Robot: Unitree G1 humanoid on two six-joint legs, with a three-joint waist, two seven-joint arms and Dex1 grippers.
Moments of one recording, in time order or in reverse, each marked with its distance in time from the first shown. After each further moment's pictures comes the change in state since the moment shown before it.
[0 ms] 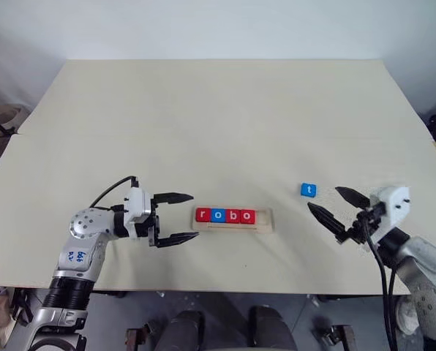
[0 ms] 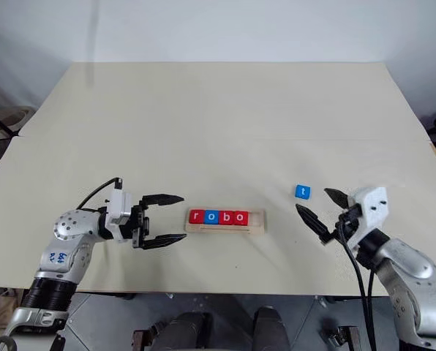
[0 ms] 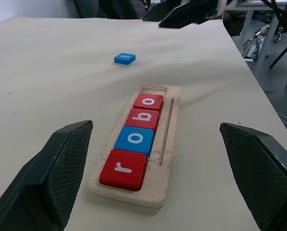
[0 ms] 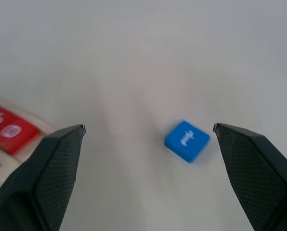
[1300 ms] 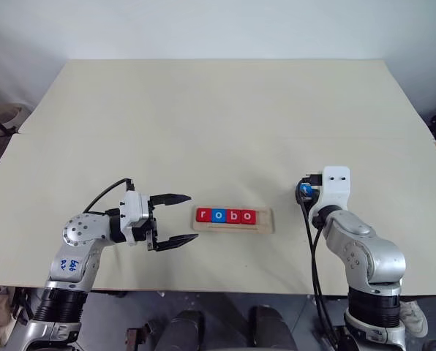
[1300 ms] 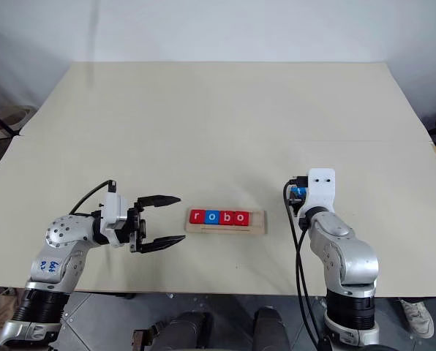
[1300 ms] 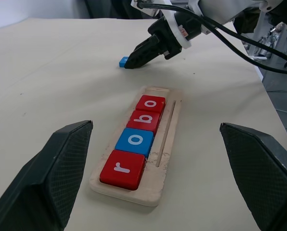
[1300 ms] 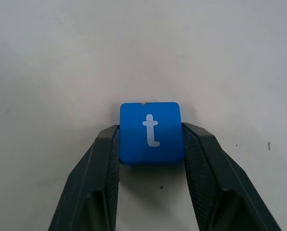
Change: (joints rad) left arm 0.074 0.017 0.023 -0.129 -0.003 0.044 0.061; right arm -0.301 0.330 0.141 0.011 -0.250 0.467 -0.552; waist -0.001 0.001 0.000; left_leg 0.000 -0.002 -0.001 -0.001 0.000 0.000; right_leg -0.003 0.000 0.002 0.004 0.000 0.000
